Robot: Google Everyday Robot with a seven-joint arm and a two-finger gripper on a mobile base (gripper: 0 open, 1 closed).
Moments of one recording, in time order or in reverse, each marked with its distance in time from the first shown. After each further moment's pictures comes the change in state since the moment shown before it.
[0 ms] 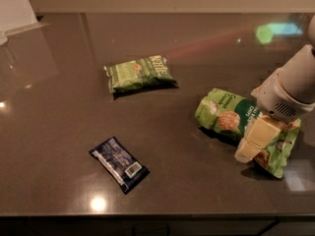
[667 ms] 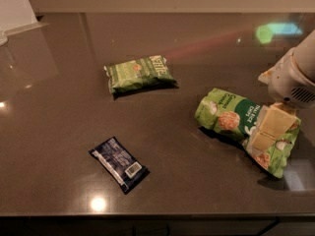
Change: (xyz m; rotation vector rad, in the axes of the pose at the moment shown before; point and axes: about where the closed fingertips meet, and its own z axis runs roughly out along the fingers) arm -0.009 0.000 -0.046 0.043 0.016 -0.077
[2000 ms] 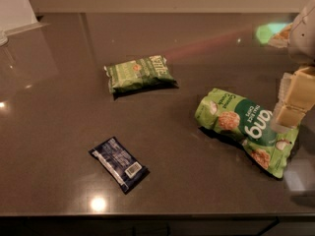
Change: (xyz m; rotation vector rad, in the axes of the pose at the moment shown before) arm -0.021 -0.007 -0.079 0.063 0.046 -0.148
